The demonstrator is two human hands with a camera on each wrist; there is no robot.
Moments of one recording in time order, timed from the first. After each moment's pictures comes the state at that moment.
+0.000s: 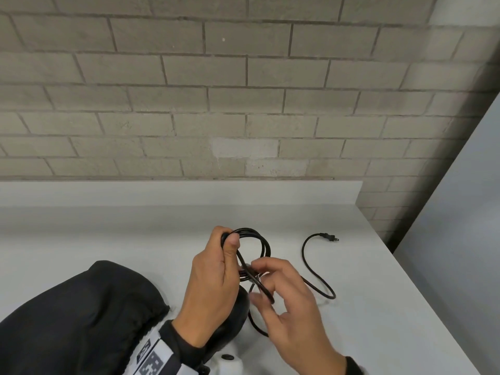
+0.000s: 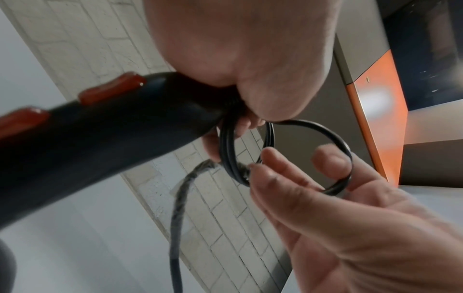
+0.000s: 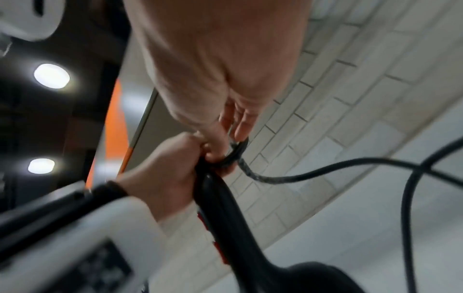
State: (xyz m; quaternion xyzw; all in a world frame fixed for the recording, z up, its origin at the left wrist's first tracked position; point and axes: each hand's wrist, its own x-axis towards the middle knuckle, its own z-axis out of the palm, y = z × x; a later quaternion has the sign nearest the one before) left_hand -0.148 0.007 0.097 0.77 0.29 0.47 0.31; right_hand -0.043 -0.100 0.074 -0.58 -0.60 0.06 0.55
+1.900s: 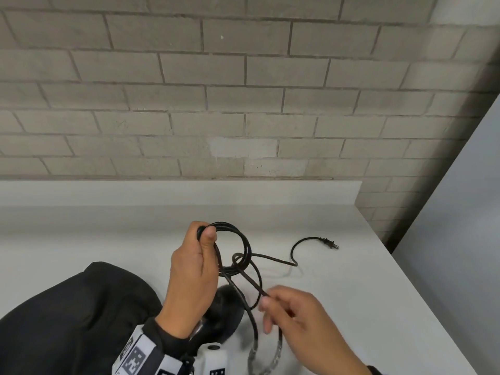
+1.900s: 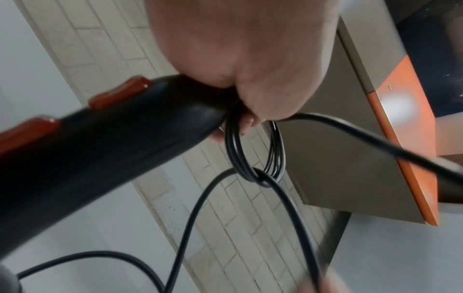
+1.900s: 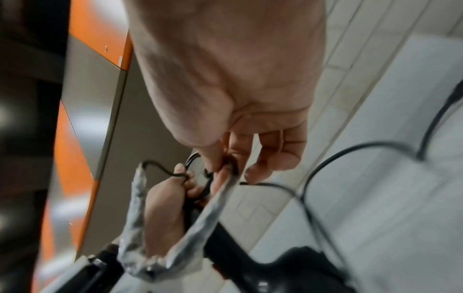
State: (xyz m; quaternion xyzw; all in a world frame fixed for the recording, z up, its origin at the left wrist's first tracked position) left_hand -0.158 0.026 0.099 0.76 0.32 0.49 0.29; right_hand -0.021 -0.114 0.073 -0.64 -0.52 0.32 0.46
